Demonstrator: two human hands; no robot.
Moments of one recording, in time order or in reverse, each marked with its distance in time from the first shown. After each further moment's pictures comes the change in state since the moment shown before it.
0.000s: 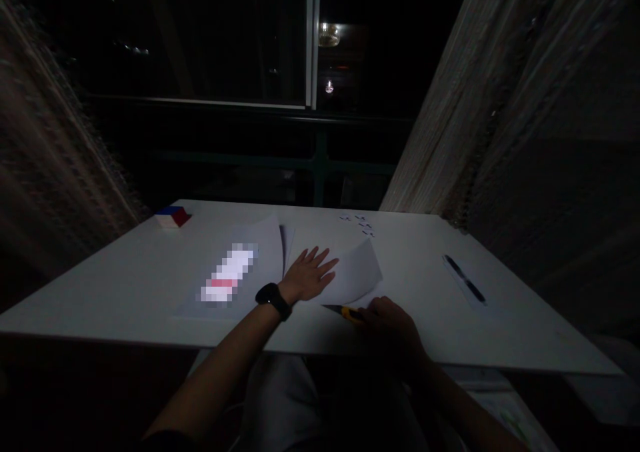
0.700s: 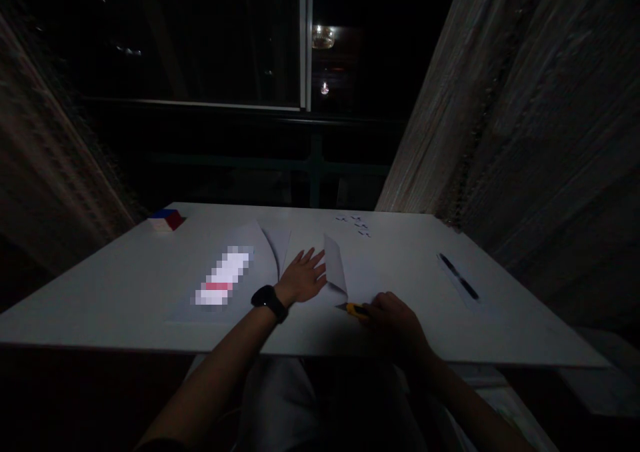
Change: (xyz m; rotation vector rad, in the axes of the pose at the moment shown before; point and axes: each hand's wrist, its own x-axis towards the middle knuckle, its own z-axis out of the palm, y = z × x) left_hand 0.000 0.000 -0.002 0.068 -0.051 0.022; right_hand -0.002 0.013 -0.004 0.040 -0.067 0.078
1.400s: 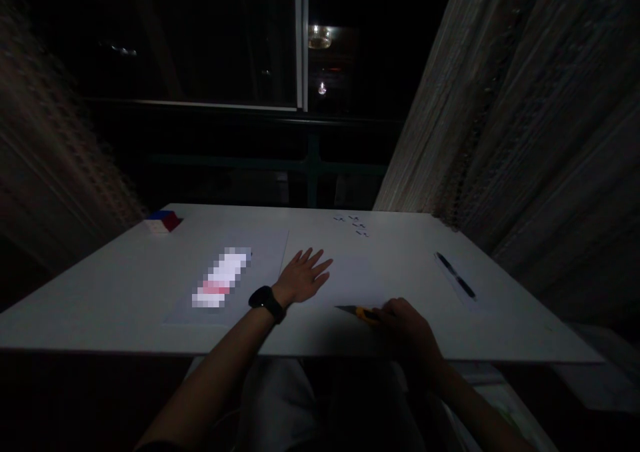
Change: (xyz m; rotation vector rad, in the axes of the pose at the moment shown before) left_hand 0.001 0.001 -0.001 -0.082 0.024 -0.037; right_hand -0.025 0.019 0.002 -0.002 0.162 -0.064
